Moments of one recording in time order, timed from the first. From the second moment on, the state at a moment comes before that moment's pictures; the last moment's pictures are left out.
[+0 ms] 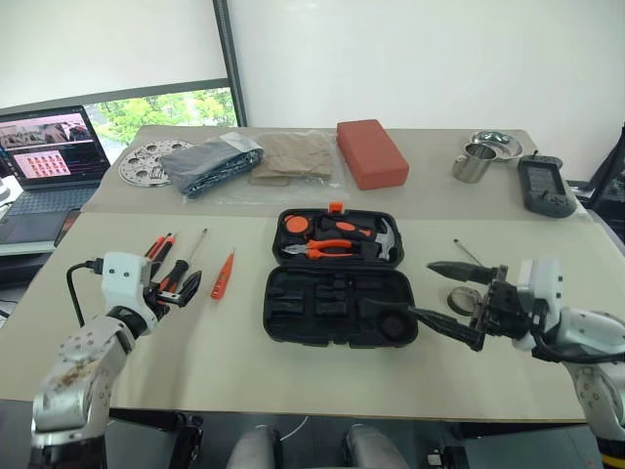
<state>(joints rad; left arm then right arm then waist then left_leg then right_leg) -0.03 0.58 0.33 -0.23 -0.40 0.58 -0.38 0.01 -0.73 -0.25 -0.41 0.61 0.26 1.02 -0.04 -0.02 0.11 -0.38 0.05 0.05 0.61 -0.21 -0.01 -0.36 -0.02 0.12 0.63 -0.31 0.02</state>
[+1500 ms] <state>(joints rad) -0.64 0.63 -0.21 0.32 -0.13 -0.13 -1.24 0.10 -0.72 -0.32 -0.33 0.61 0.25 1.04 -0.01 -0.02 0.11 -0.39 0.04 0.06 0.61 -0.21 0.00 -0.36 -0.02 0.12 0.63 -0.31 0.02</state>
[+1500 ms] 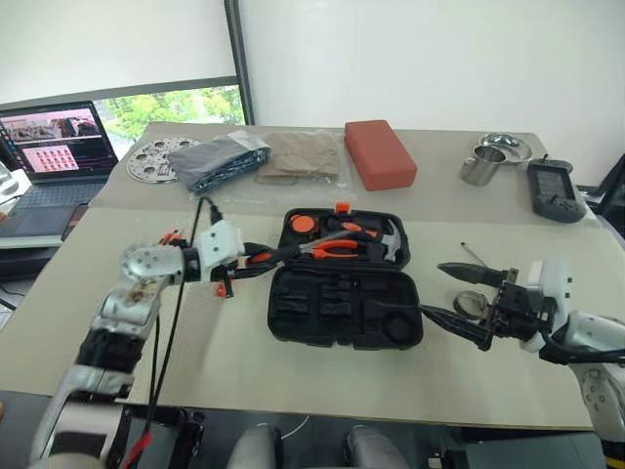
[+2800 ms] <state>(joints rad) -0.81 0.50 -0.32 0.51 0.04 -0.17 -1.22 0.23 -0.70 -0.41 -0.42 0.61 0.25 0.98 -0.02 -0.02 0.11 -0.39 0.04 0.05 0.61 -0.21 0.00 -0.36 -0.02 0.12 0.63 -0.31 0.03</state>
